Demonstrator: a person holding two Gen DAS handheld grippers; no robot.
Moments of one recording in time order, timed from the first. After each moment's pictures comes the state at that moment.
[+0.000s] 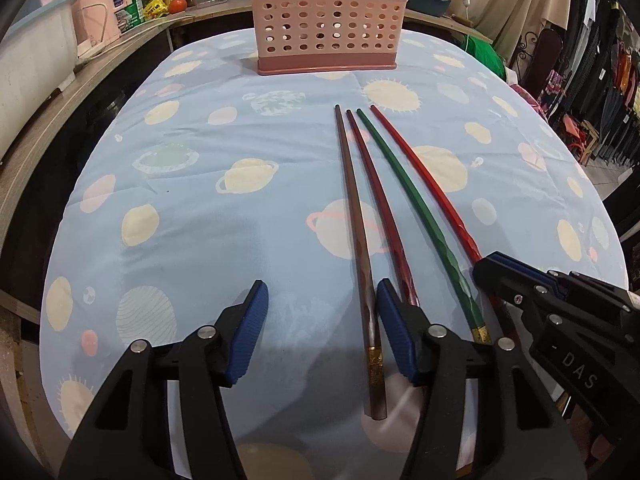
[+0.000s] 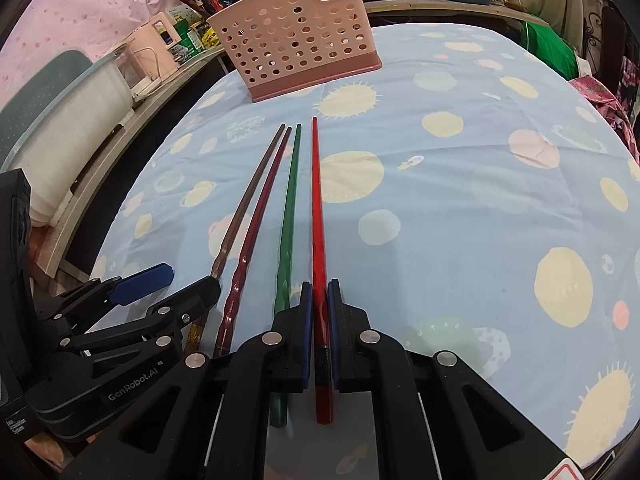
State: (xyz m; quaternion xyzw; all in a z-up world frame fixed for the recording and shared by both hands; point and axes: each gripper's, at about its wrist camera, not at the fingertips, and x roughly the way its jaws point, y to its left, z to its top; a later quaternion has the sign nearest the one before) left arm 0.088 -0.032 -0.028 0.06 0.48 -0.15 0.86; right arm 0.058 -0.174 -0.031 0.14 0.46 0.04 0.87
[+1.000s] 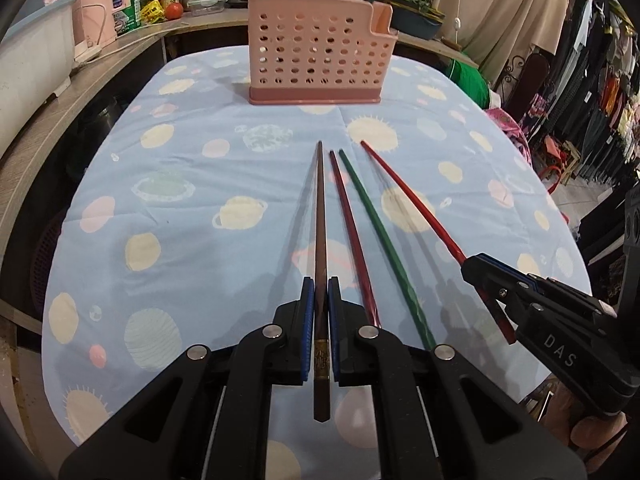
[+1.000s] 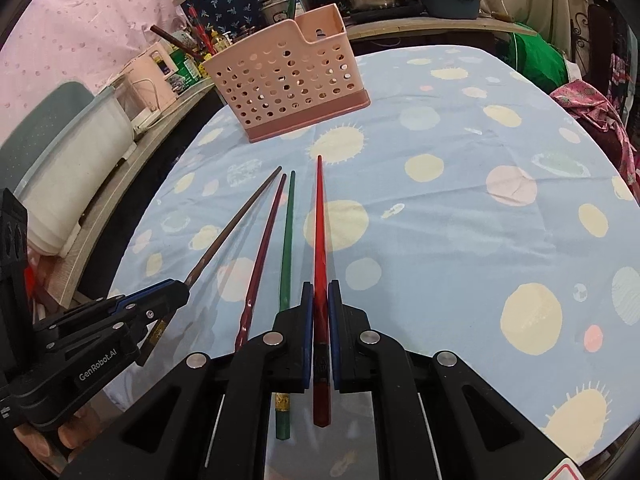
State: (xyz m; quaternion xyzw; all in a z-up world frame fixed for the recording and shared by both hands) left arm 0.095 -0.026 0.010 0.01 0.47 -0.18 0.87; right arm 0.061 -0.194 0.003 0.16 0.42 0.03 0.89
